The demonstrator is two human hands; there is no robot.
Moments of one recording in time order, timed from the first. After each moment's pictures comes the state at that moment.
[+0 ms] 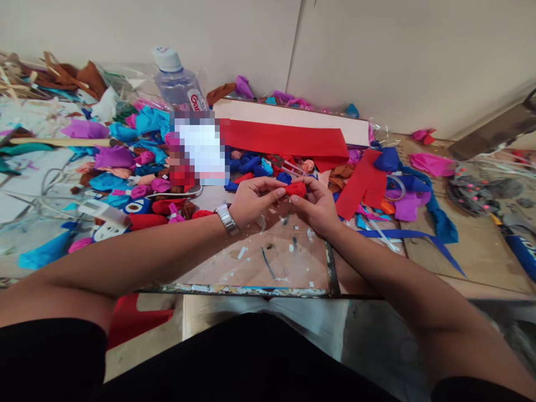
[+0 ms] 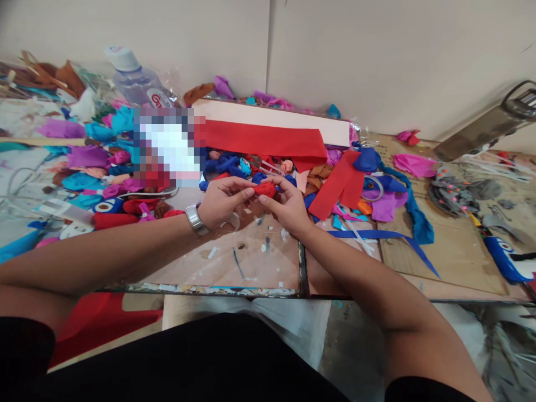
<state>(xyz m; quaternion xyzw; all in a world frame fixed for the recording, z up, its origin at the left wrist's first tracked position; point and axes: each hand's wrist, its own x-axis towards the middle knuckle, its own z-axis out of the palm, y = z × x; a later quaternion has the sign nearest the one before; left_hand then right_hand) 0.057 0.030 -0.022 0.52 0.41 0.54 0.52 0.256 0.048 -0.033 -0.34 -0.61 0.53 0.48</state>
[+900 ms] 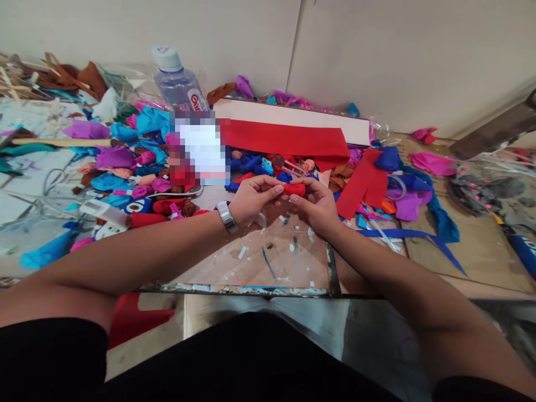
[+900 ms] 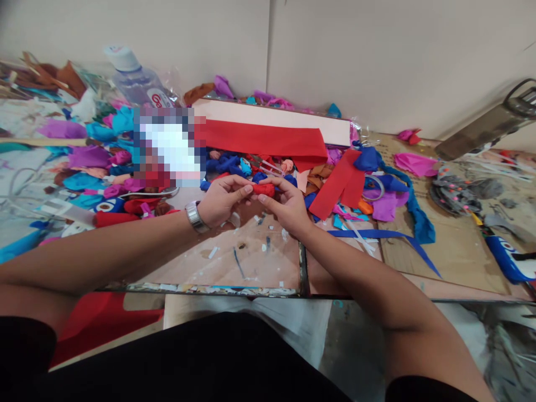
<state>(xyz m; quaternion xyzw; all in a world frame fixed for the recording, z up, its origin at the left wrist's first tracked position) 0.057 0.033 -0.022 0.44 0.38 0.53 0.61 0.253 0.042 -0.028 -0.32 -0.57 0.58 0.49</state>
